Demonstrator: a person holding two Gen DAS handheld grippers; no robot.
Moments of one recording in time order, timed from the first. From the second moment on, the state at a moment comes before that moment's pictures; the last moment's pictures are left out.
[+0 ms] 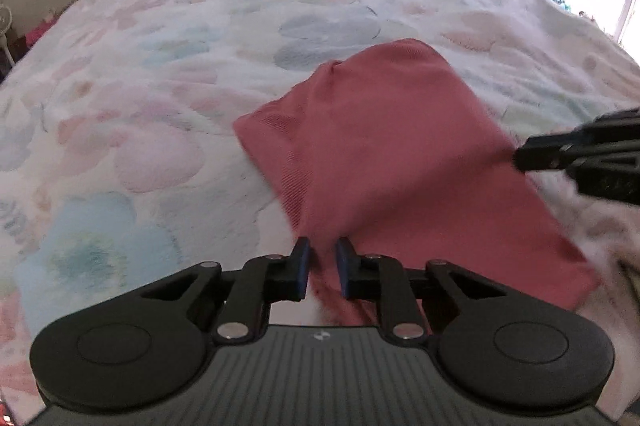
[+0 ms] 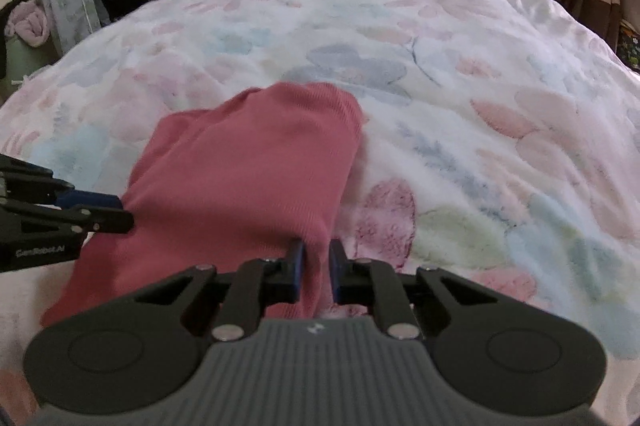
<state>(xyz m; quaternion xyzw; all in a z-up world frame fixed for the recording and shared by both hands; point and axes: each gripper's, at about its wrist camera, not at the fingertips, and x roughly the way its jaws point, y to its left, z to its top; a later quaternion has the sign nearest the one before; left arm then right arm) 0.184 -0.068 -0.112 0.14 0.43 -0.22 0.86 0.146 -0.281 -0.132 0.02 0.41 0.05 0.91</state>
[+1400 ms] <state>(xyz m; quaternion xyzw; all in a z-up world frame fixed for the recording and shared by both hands) 0.016 -0.045 0.050 0.08 0.22 -0.09 0.97 -0.023 -0.204 0.046 -0.05 0.26 -0.01 0.97</state>
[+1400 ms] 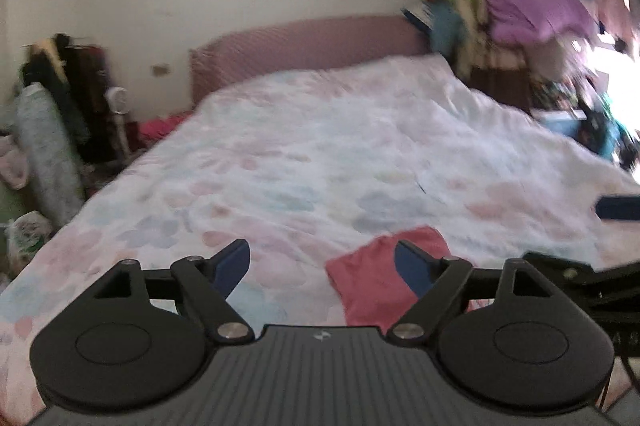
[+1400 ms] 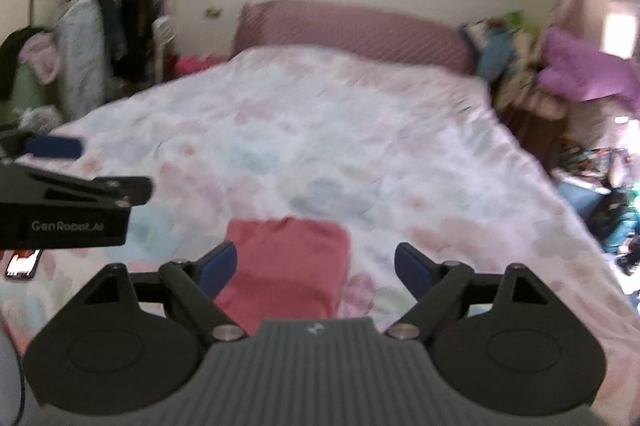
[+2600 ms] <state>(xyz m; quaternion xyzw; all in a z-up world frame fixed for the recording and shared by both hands) -0.046 -0.048 -0.012 0.09 0.36 -0.09 0.92 -0.104 -0.188 -0.042 0.02 0.37 -0.05 0.93</state>
